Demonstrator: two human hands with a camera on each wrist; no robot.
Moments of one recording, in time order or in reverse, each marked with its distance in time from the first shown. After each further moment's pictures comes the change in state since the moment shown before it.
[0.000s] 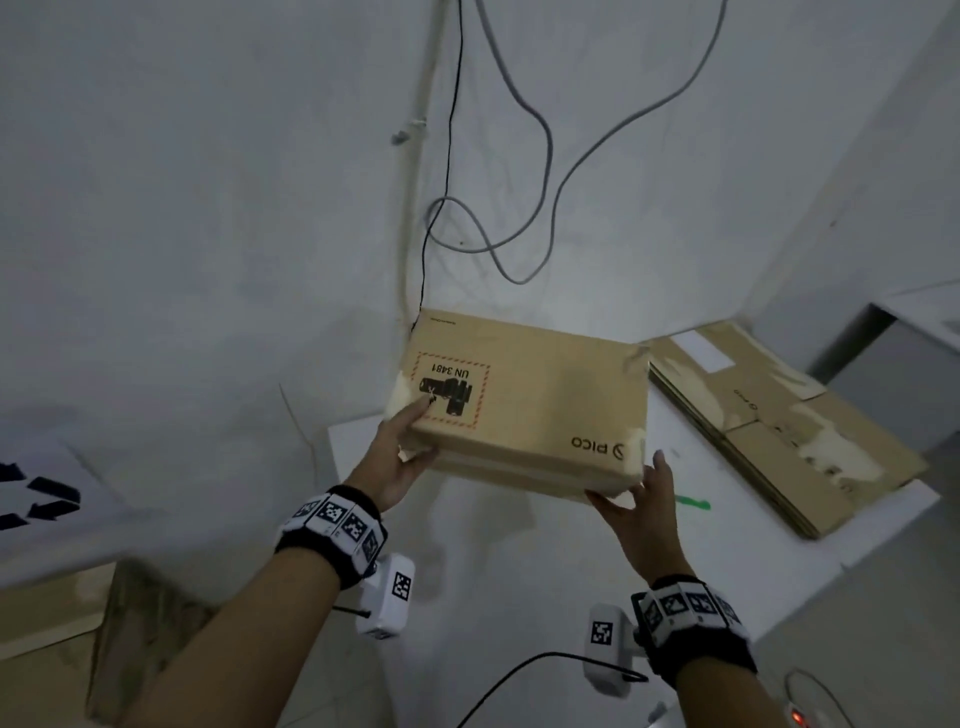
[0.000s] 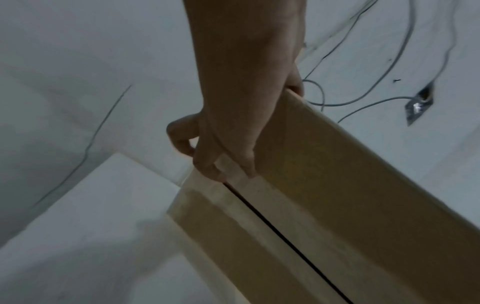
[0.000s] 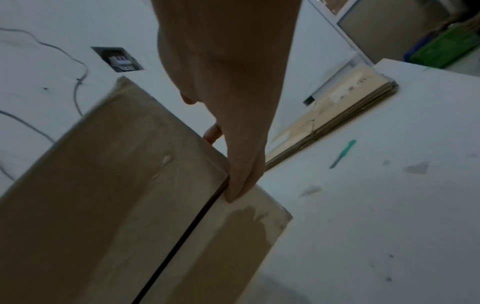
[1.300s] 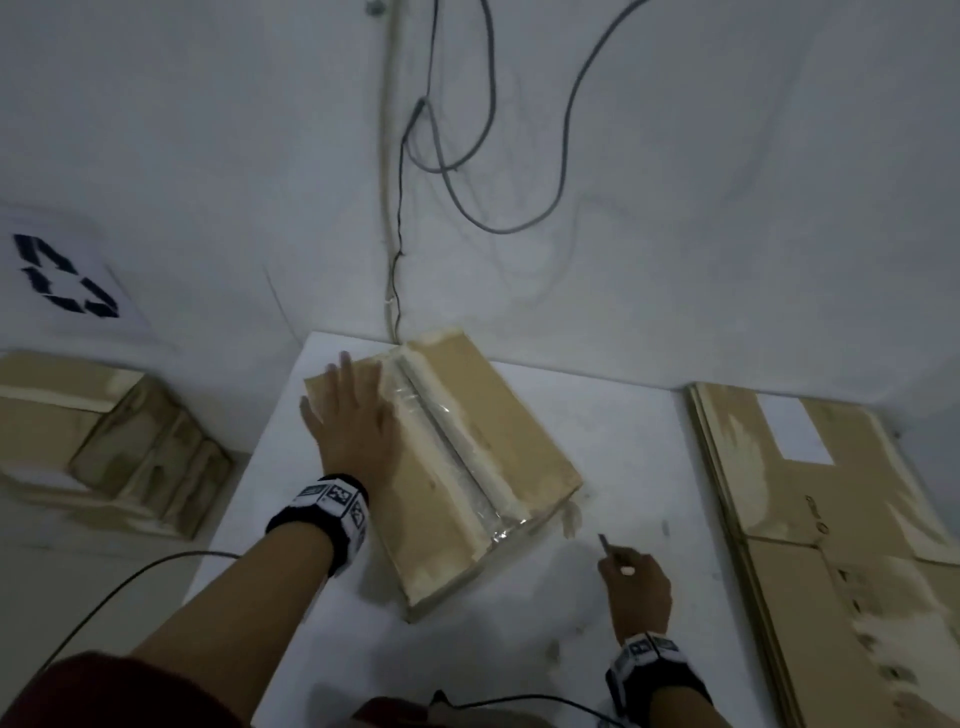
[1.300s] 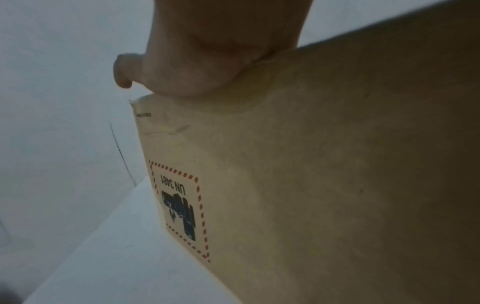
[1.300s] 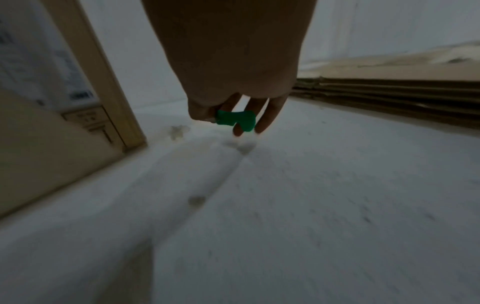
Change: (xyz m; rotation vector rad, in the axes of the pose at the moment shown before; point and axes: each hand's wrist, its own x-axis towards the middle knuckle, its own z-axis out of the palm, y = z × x) left_hand 0.077 -0.162 0.083 1.506 1.052 0.429; right_hand 0.204 0.120 -0.186 -0.950 -0.268 -0.030
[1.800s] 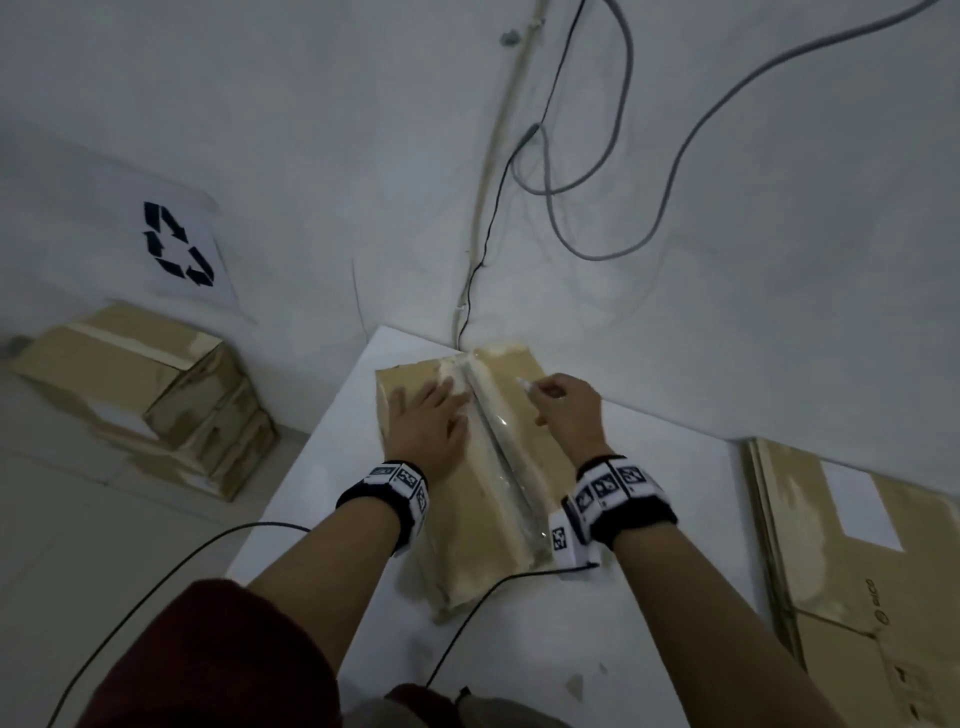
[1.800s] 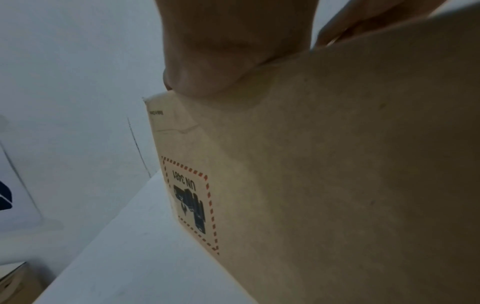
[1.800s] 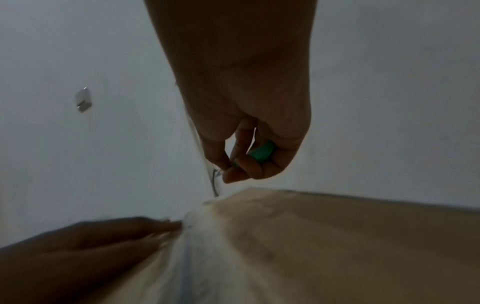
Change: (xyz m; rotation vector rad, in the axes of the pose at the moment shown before) left_hand 0.003 0.003 -0.016 -0.003 -0.219 0.128; right_hand 0.033 -0.287 0.035 0.270 -0.312 -0.481
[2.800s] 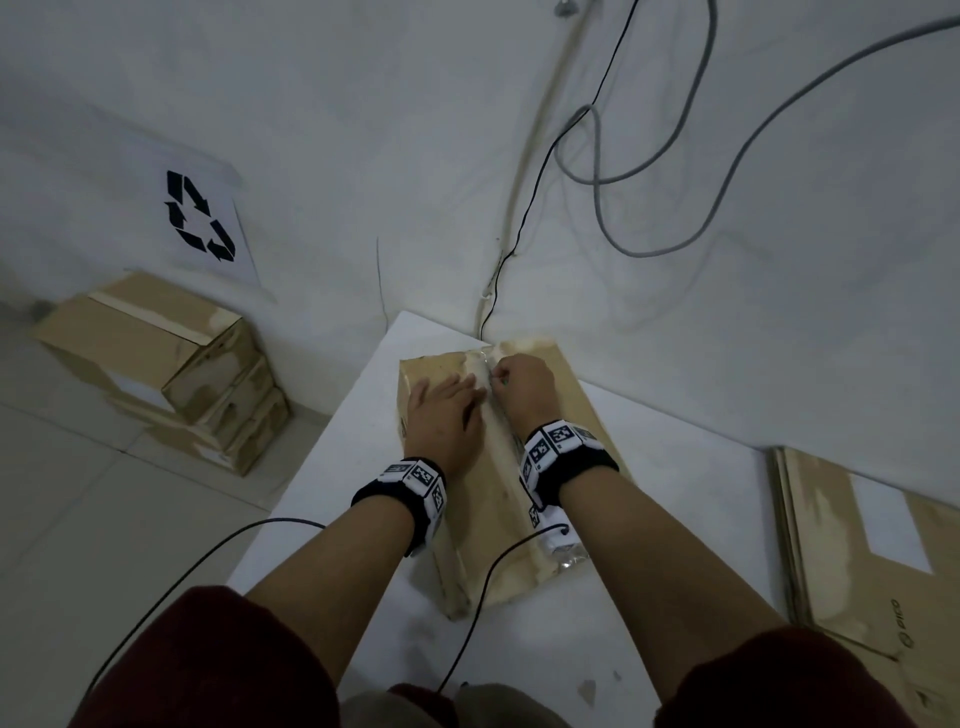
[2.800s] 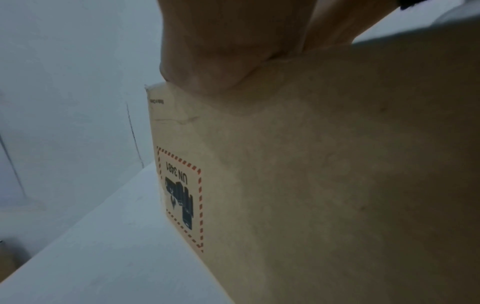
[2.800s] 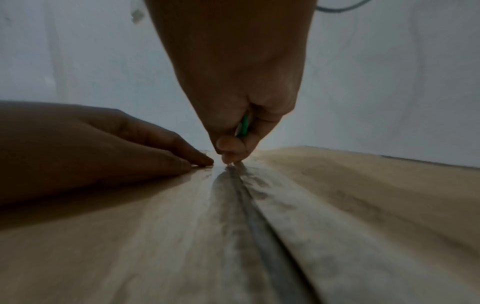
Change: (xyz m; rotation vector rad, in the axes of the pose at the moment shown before) left_hand 0.008 -0.013 0.016 -0.133 0.156 -0.033; right_hand 0.019 -0.035 0.084 -0.559 -0.206 -0.210
